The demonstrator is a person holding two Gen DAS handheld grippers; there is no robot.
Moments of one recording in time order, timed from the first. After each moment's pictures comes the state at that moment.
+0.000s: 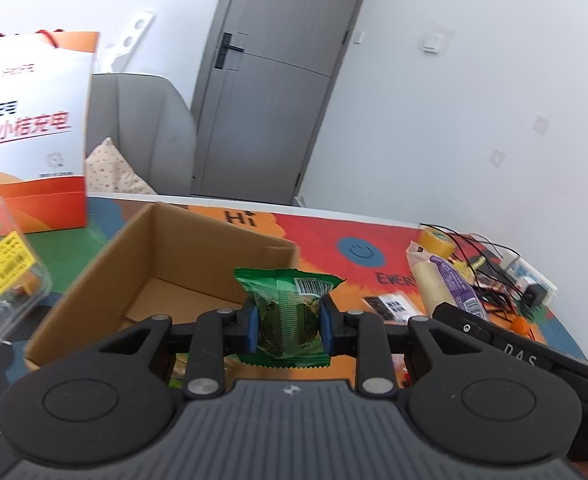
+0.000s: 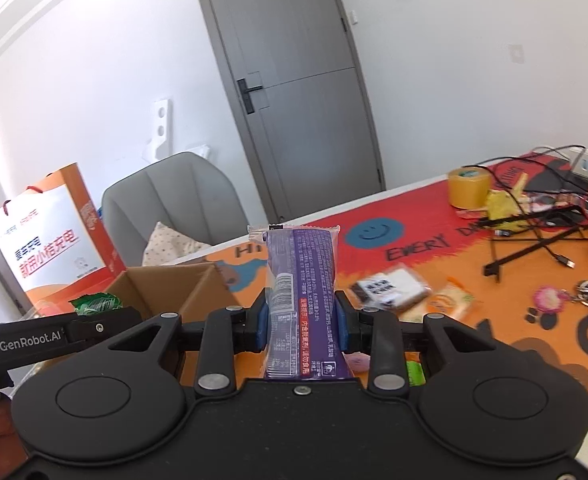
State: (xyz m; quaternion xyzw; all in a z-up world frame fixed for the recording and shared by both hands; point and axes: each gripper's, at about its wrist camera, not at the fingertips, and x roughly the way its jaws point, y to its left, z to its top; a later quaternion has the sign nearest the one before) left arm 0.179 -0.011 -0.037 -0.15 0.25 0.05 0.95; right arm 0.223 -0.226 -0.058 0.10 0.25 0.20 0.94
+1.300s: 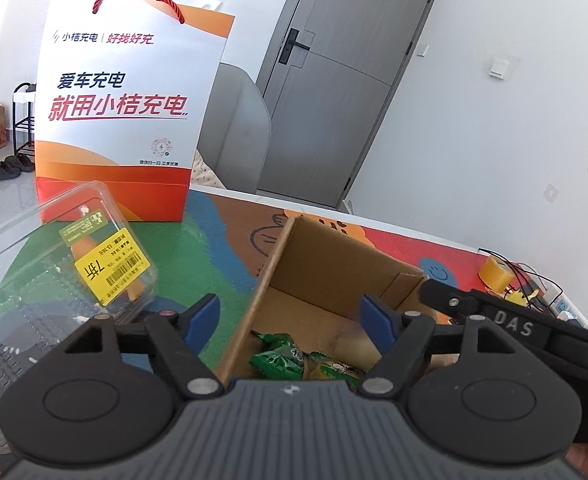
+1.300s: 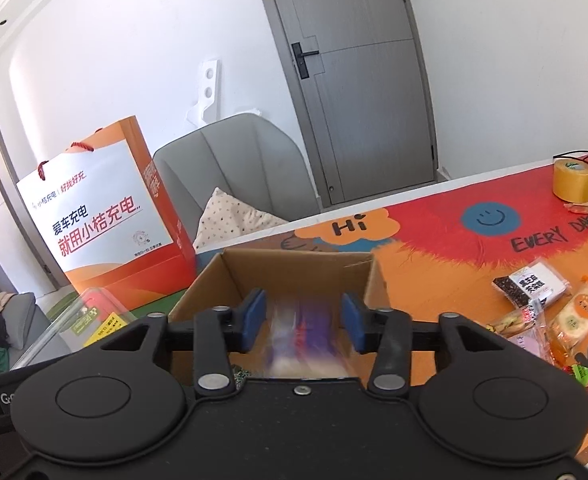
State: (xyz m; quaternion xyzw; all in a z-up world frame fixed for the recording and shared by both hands) left arm 0.159 0.093 -0.044 -0.20 0.27 0.10 0.94; right arm 0.234 -0.104 -0.047 0.08 0.29 0.25 0.92
